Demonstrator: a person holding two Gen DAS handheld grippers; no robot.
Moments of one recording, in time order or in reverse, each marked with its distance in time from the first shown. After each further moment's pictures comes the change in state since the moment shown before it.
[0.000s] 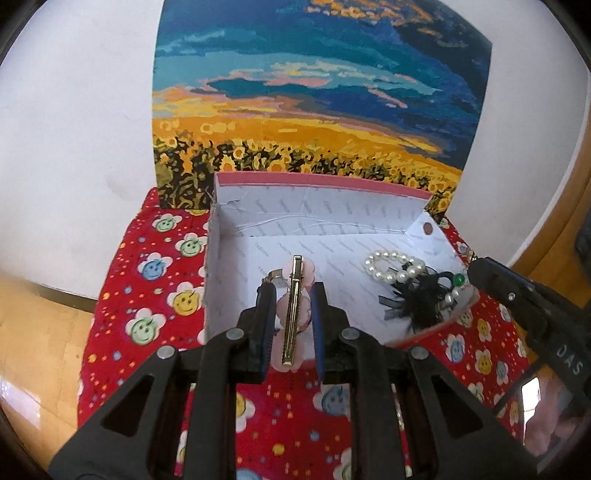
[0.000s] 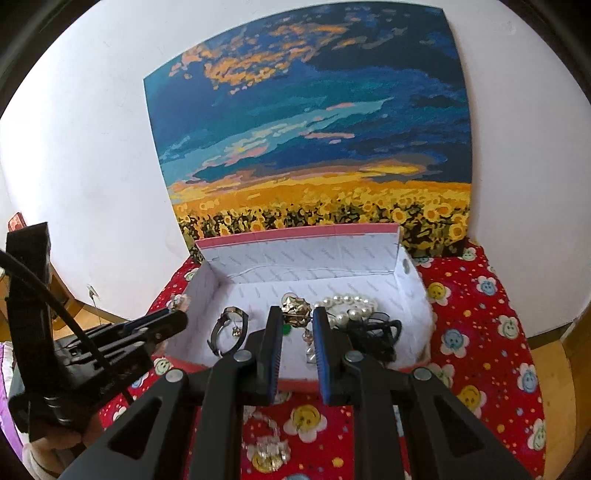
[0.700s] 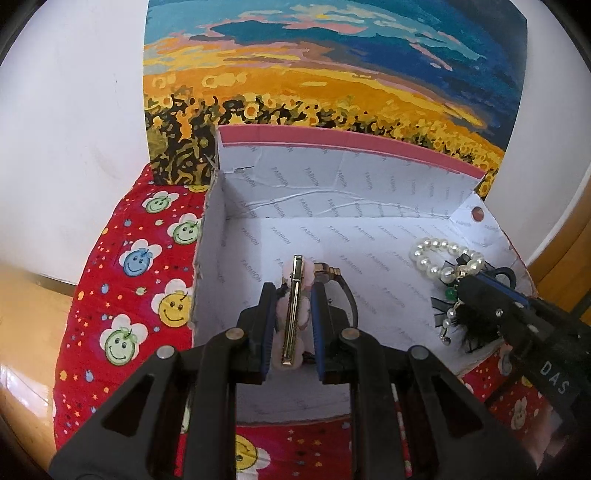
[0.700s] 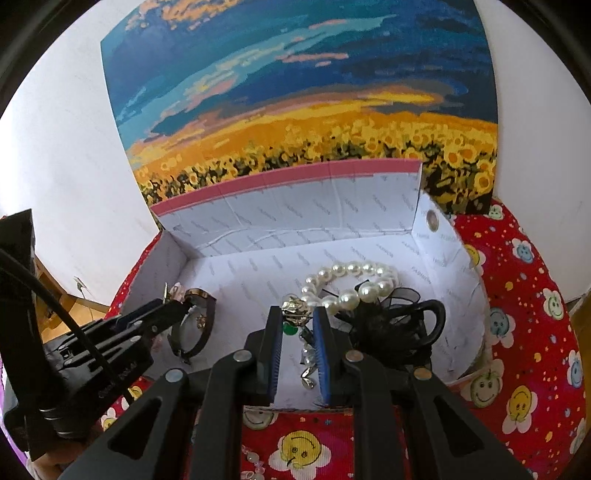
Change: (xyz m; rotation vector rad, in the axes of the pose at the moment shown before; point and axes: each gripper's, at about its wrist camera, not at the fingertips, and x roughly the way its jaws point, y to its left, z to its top) left arm 0.058 0.014 -0.003 -0.009 0.060 0.065; right arm 0.079 -0.013 -0.016 0.051 0.126 -0.020
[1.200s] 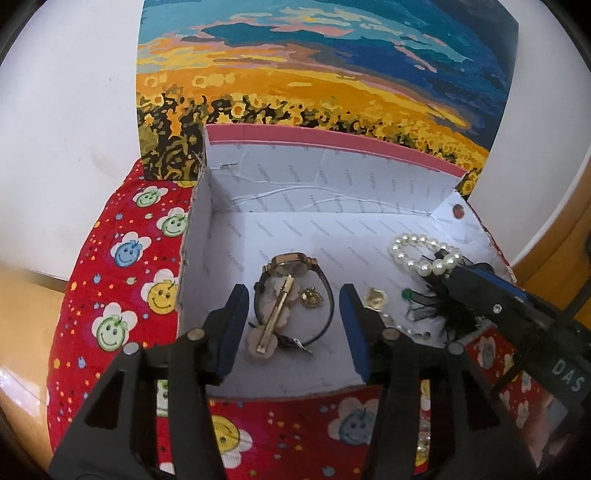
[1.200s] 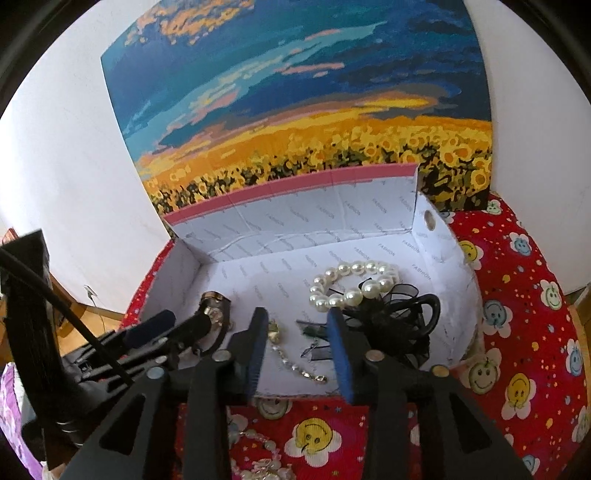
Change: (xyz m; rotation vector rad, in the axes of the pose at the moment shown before) left arm -0.013 -0.006 -0.003 -0.011 0.016 -0.055; right arm -0.020 0.002 -0.001 0.045 -0.008 0.039
